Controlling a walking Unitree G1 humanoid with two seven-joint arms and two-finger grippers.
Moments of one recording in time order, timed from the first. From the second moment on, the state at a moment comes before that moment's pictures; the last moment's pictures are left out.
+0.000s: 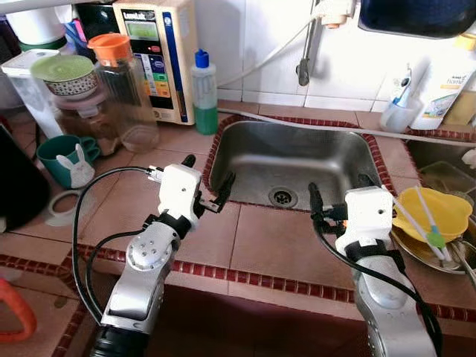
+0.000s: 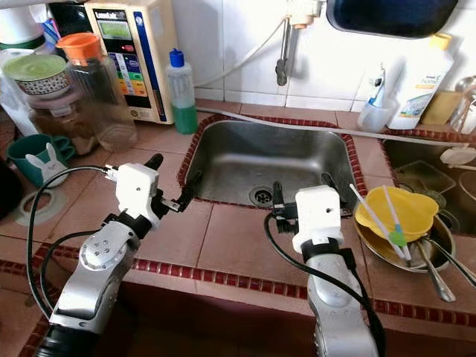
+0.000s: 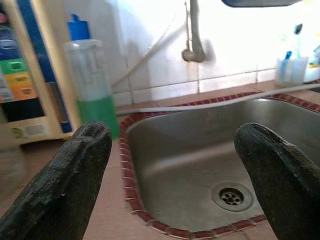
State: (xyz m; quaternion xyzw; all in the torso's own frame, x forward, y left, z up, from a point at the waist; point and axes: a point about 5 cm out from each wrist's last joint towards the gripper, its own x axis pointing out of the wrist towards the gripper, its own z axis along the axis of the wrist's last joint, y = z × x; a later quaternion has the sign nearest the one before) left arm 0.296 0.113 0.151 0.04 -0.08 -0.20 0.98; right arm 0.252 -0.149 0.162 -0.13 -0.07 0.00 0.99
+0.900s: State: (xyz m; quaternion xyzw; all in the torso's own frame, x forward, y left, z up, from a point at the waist) left arm 0.300 0.115 0.154 0.04 -0.08 -0.20 0.98; right arm 0.247 -0.147 0.159 -0.12 -0.06 -0.01 0.99
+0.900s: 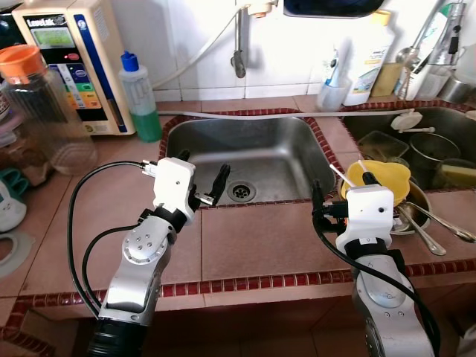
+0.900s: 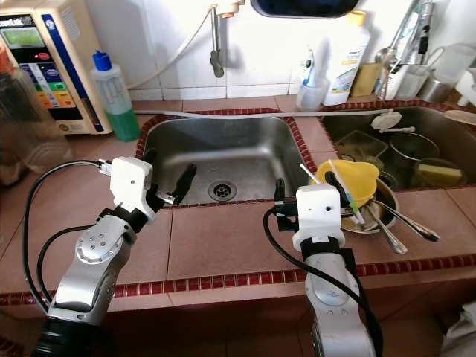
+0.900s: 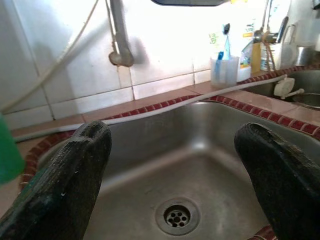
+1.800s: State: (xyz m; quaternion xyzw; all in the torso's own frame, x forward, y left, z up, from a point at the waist) left arm 0.299 0.114 0.152 0.04 -0.08 -0.20 0.98; right arm 0.256 -0.158 0.171 -0.15 -0.03 -0.04 0.99
